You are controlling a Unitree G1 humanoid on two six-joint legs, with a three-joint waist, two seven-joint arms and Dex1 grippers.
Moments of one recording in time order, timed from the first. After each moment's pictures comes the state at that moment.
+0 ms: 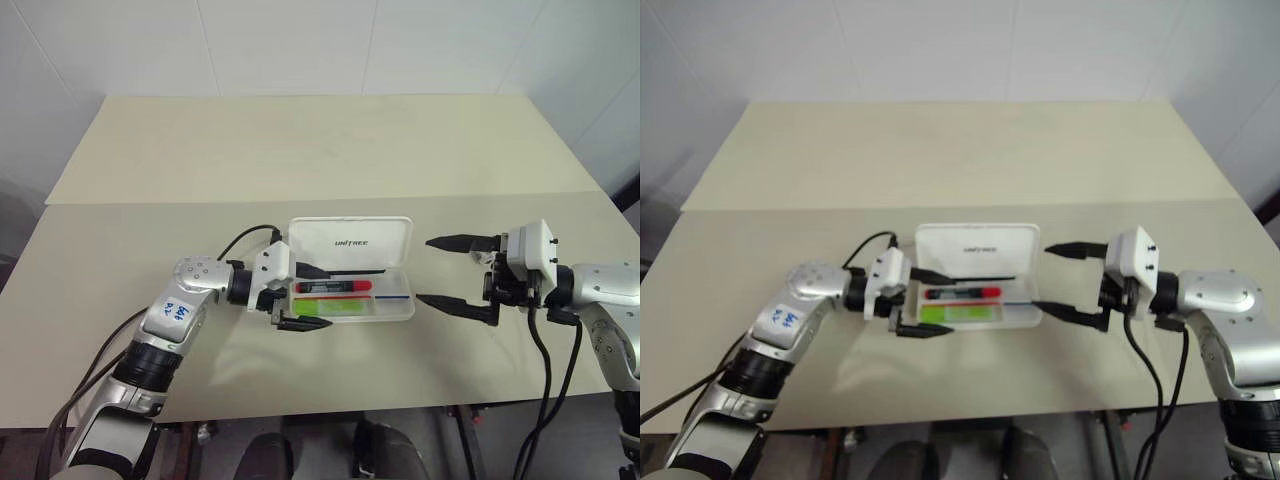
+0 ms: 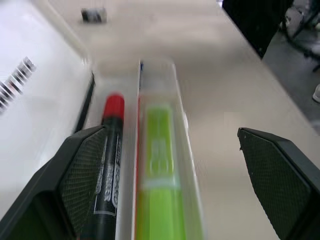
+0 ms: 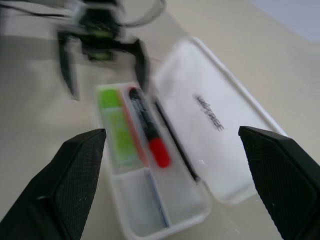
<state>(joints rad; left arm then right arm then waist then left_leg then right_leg) -0.52 0.53 -0.20 0.00 -0.30 0.26 -1.16 -0.26 -0.77 -0.16 -0.22 0.48 0.29 1.06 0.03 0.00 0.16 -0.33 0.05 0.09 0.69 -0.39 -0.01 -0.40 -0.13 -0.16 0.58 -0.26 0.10</state>
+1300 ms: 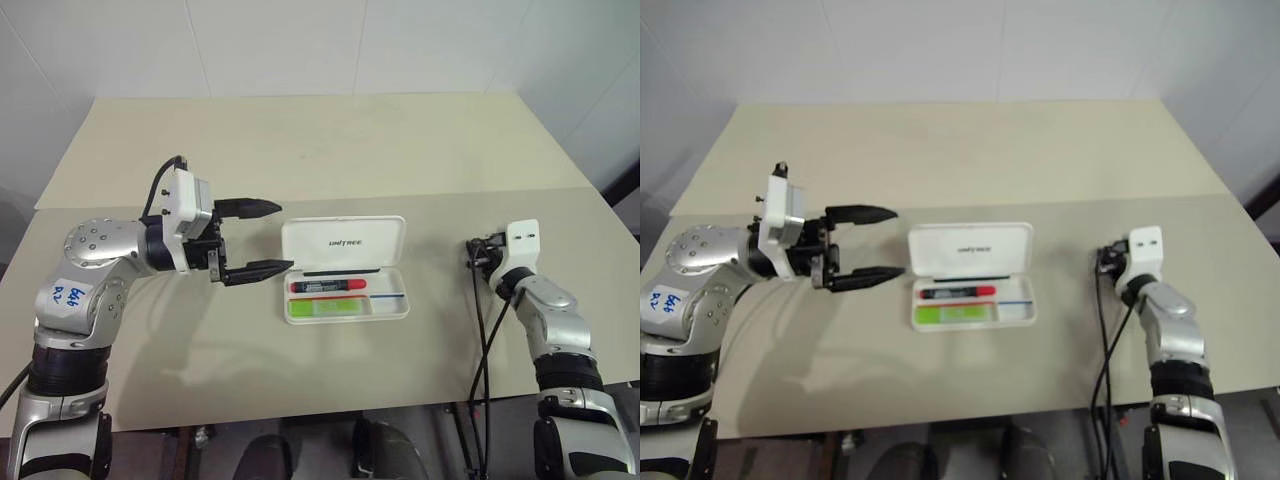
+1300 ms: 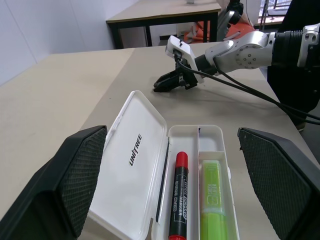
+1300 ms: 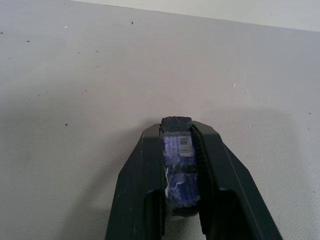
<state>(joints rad) -0.51 0.71 0.11 -0.23 -0.55 0.44 -1.07 -0.49 -0.50 -0.22 0.51 0.19 0.19 0.41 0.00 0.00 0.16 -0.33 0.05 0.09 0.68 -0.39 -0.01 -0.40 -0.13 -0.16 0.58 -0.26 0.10</state>
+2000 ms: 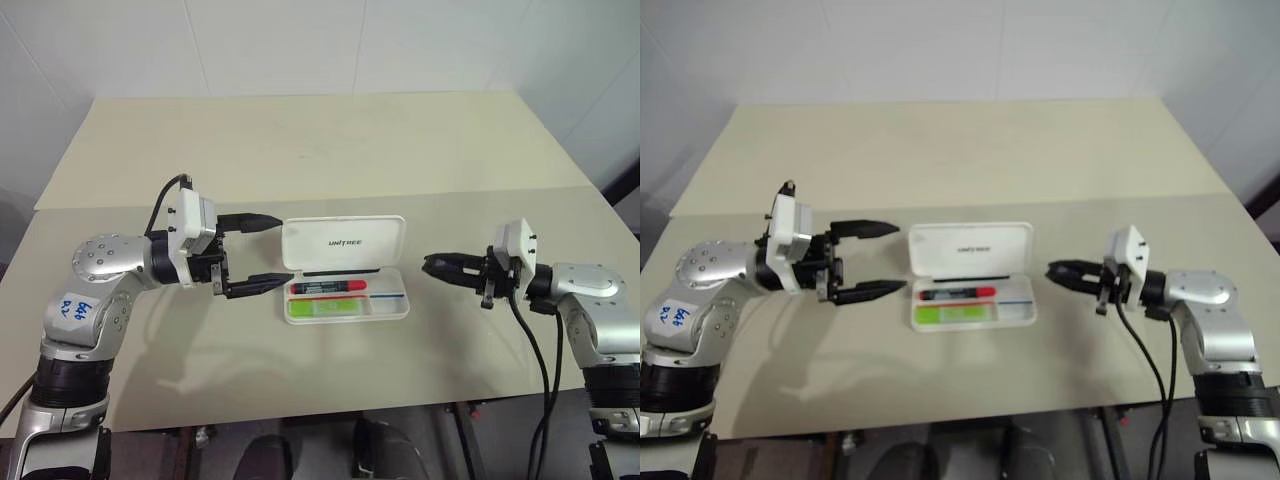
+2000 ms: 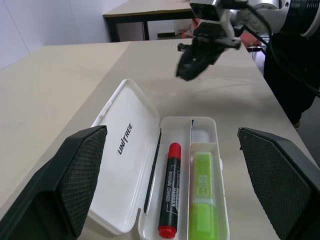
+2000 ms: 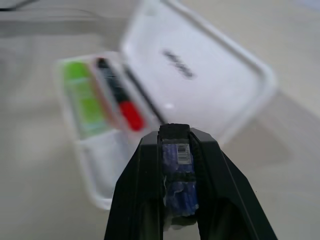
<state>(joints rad) -0.42 0.69 0.10 -0.23 -0.55 0.39 -1.07 -0.38 -0.74 -0.07 0.11 0.45 0.14 1.32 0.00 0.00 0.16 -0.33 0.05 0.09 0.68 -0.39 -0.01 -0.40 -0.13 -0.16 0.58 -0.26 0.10</state>
